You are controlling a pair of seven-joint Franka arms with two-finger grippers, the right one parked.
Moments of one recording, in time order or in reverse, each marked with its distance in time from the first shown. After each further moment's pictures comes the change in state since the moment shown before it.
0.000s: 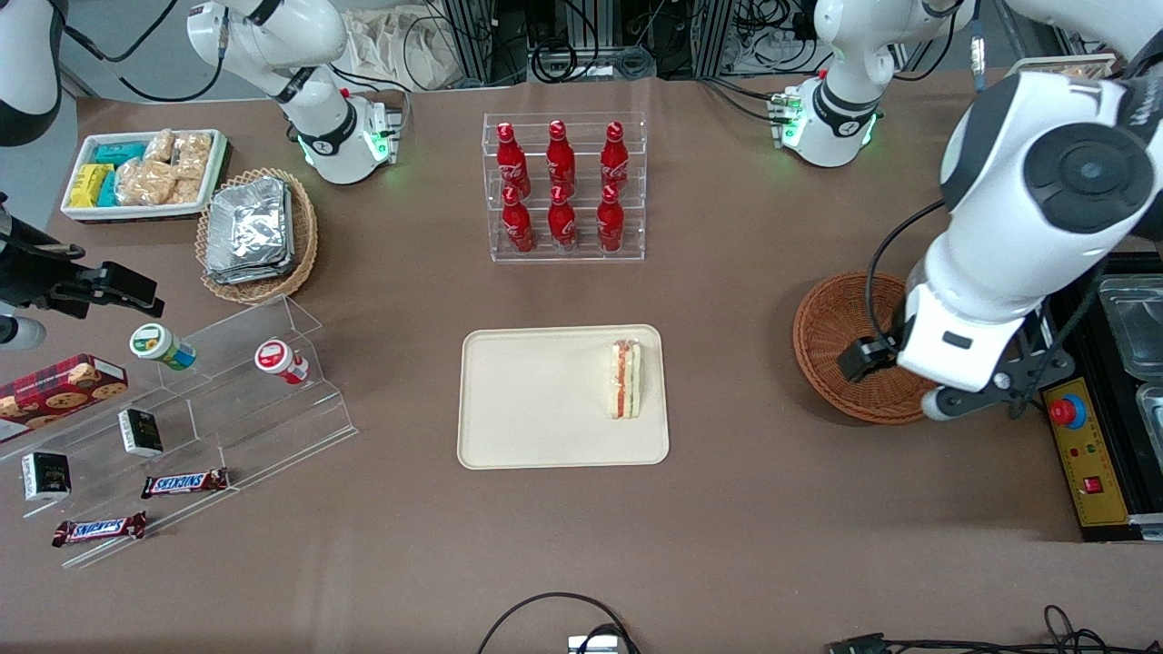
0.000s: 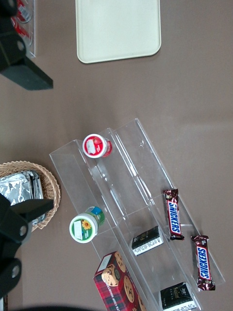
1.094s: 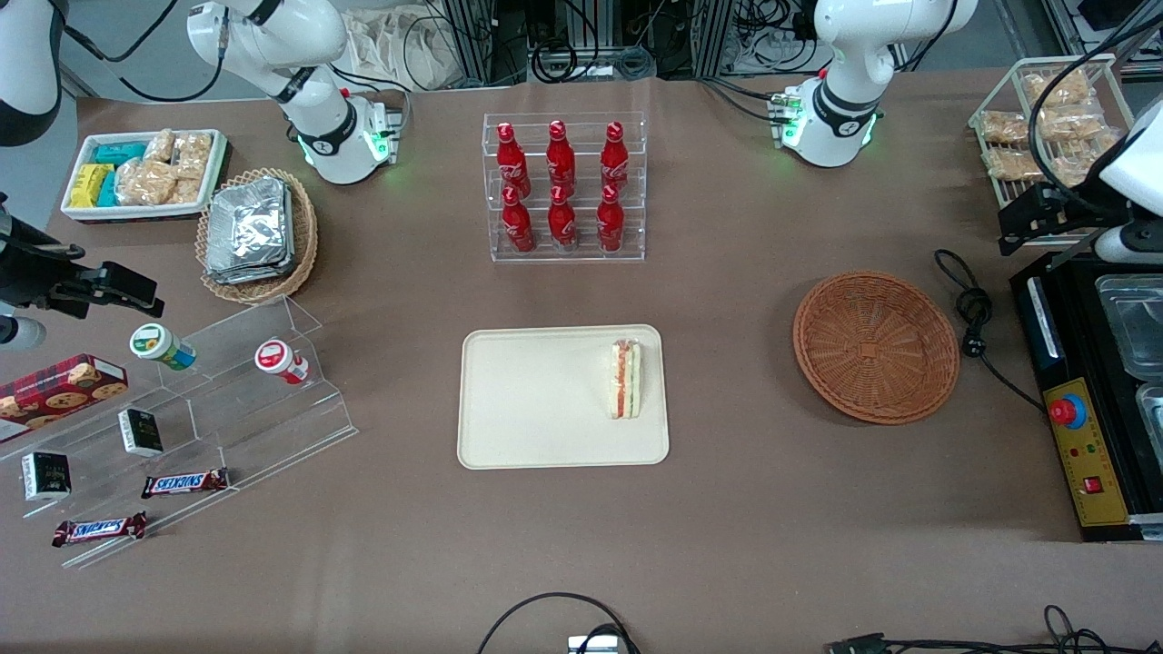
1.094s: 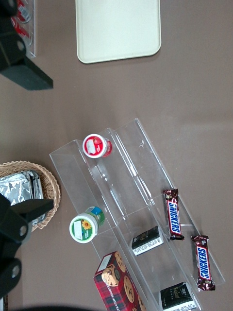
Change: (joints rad) arm 0.011 -0.374 0.311 -0.275 -0.187 -0.041 0.654
